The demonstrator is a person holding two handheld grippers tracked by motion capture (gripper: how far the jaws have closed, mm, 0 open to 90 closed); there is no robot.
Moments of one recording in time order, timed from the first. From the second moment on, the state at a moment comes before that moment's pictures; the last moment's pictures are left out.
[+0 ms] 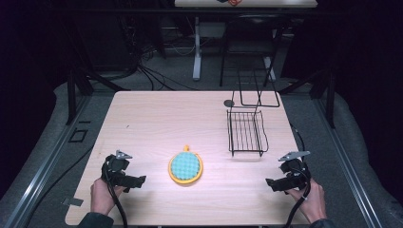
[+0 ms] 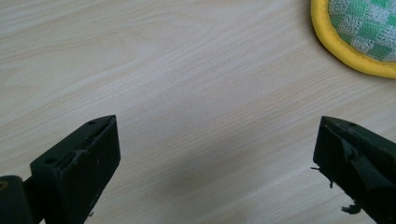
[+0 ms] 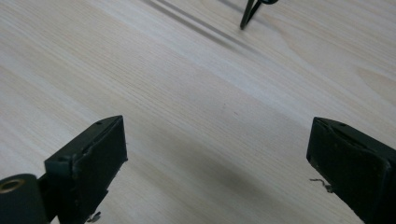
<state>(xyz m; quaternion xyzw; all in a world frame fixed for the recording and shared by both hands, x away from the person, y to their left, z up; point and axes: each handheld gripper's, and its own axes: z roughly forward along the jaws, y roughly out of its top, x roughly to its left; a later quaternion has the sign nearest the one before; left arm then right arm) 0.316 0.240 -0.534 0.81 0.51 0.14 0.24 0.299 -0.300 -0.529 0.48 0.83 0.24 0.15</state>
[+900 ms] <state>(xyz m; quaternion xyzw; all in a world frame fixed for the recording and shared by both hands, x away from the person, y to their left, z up) 0.315 0.239 -0.533 0.81 0.51 0.14 0.24 0.307 -0.236 -0.513 0.42 0.86 0.27 0.11</state>
